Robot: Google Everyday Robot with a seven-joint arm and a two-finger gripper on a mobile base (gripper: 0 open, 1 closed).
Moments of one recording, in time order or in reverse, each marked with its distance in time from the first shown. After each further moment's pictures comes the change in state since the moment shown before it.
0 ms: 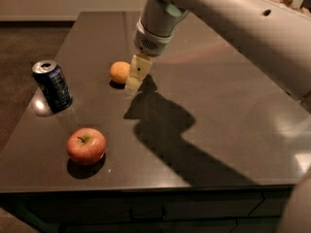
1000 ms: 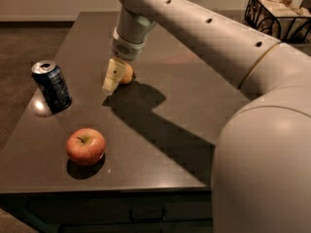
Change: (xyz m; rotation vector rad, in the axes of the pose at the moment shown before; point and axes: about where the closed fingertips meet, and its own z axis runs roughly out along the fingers) arm -0.055 -0.014 0.071 -0.079 -0.025 0.022
